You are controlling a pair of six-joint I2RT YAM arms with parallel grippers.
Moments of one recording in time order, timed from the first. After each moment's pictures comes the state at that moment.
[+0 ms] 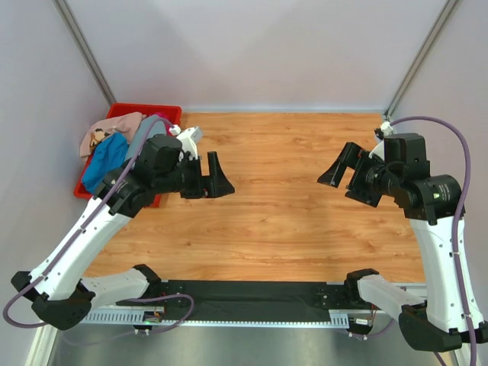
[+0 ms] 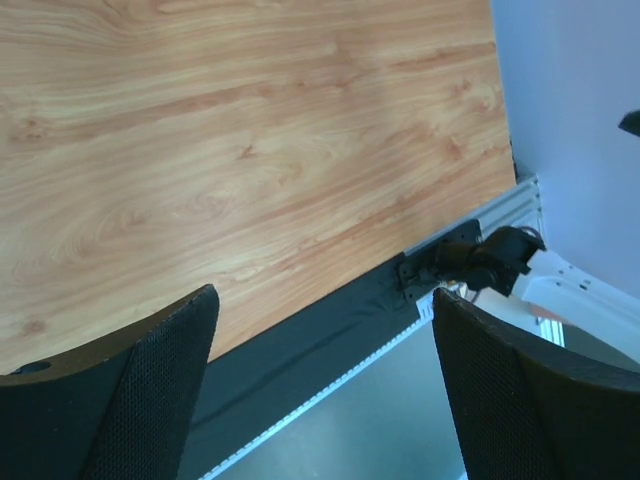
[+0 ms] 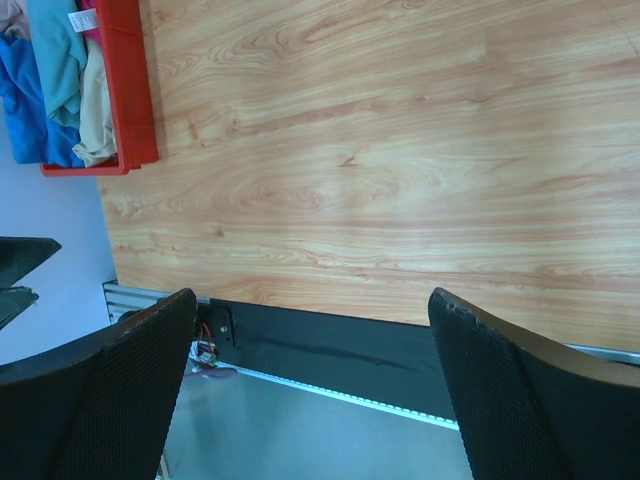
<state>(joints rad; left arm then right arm) -0.67 1.10 1.42 -0.95 0.21 -0.65 0.21 1.04 1.57 -1.30 -0.23 0.62</state>
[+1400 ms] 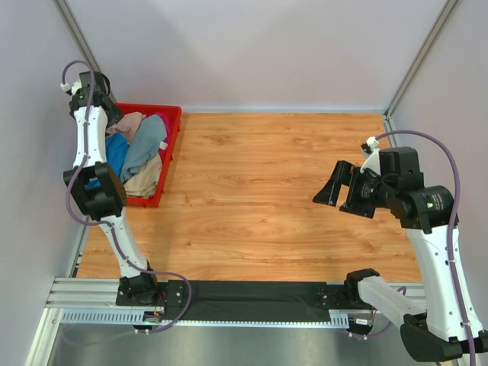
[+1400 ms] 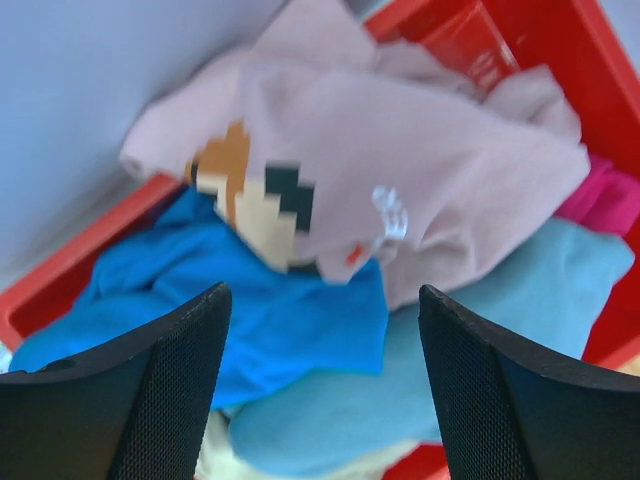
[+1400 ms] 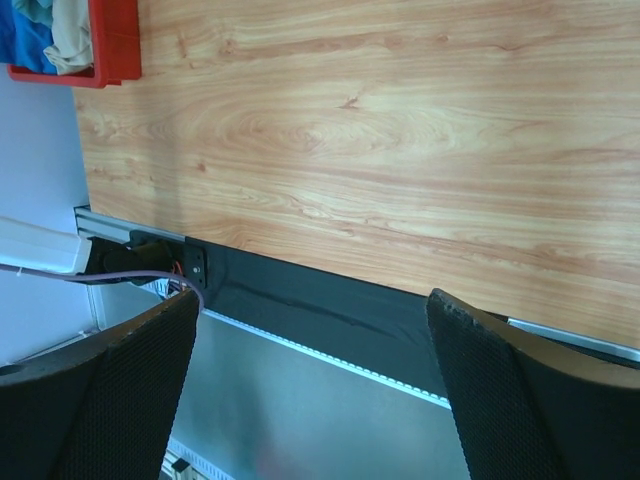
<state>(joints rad) 0.27 2.05 2.11 -0.93 -0.34 -0.51 0.21 0.95 1.42 -1.30 -0.36 0.50</state>
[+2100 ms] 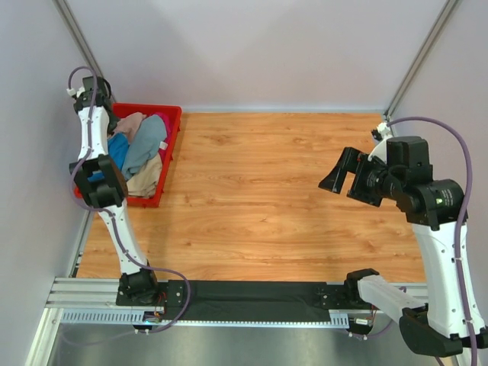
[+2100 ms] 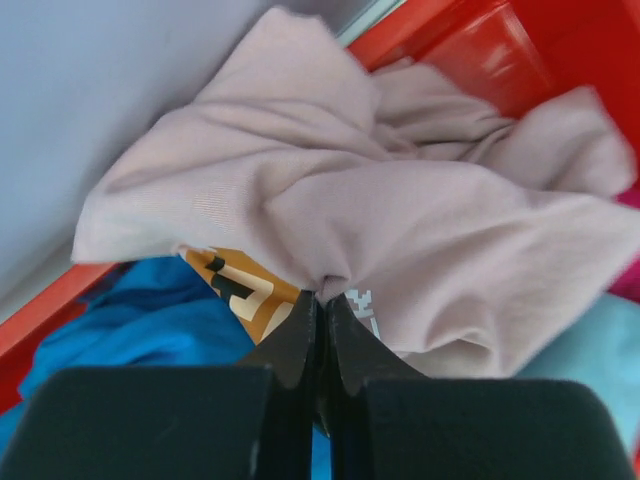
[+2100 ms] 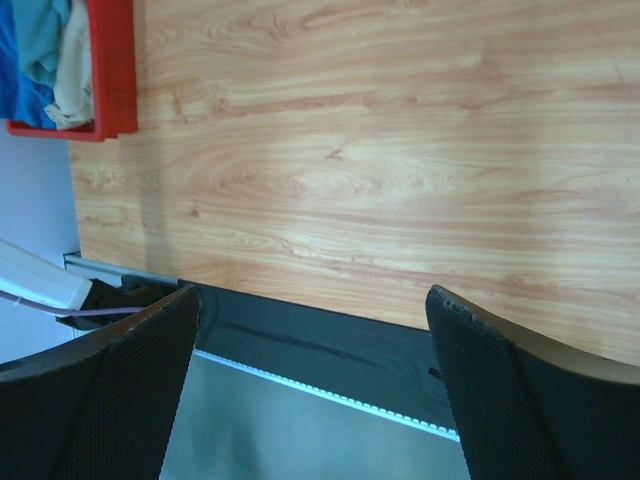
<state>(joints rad) 0.29 2.29 2.28 -0.92 -0.32 -0.46 0.21 1.01 1.53 -1.31 -0.26 0.50</state>
